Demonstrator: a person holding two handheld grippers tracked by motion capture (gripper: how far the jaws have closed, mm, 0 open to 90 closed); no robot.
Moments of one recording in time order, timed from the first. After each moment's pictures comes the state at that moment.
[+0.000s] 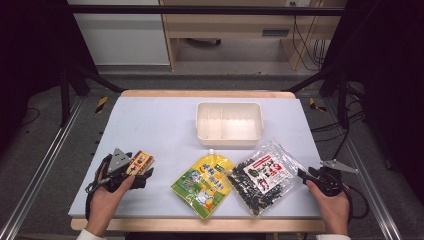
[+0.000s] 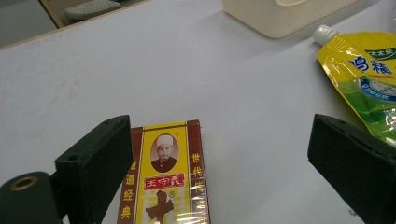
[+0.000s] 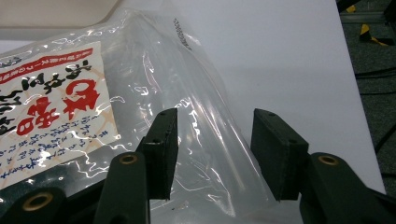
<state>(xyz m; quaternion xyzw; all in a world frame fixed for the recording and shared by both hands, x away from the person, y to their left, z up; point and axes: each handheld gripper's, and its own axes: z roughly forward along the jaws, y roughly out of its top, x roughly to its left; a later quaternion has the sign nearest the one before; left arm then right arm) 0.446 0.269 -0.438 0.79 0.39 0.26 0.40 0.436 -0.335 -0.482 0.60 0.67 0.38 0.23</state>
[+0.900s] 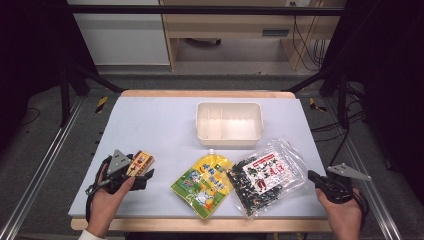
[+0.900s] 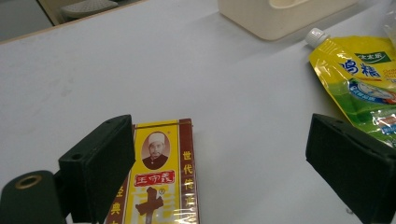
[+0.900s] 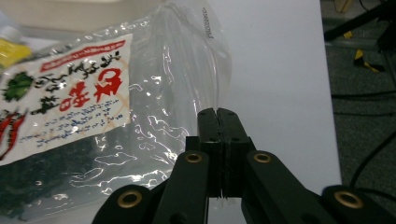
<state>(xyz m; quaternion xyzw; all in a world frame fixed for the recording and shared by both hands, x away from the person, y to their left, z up) 0.440 0.267 -0.439 0.78 0.39 0.26 0.41 0.400 -0.336 -0.440 0.55 0.69 0.39 0.25</state>
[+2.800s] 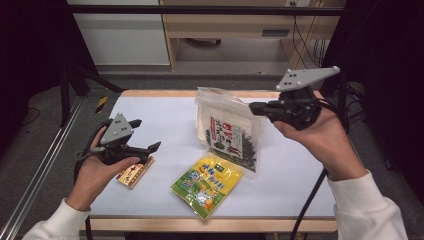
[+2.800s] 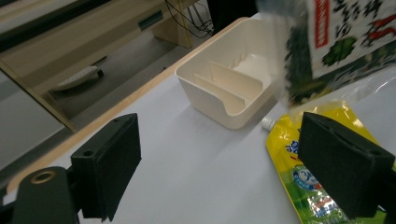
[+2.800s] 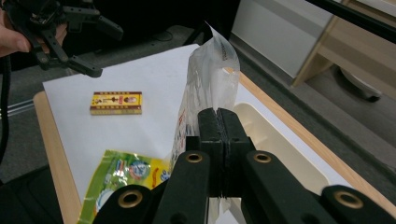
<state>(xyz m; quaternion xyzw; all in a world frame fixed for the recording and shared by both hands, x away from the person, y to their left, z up) 0.455 0.231 -0.298 0.82 0.25 0.29 0.43 0.461 -0.170 -0.189 0.24 0.84 0.46 0.19</state>
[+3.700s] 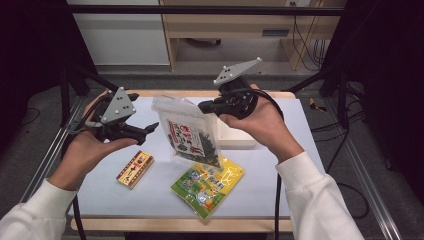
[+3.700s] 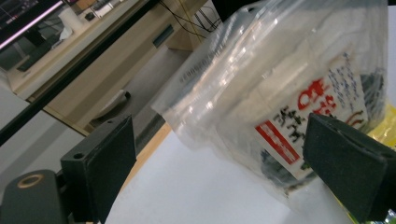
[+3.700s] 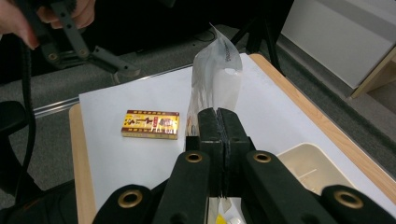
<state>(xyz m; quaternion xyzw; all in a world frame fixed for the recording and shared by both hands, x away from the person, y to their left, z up) 0.476 0.223 -0.243 0.83 0.18 0.35 0.39 0.502 -0.076 -0.211 0.19 0.86 0.46 0.12</state>
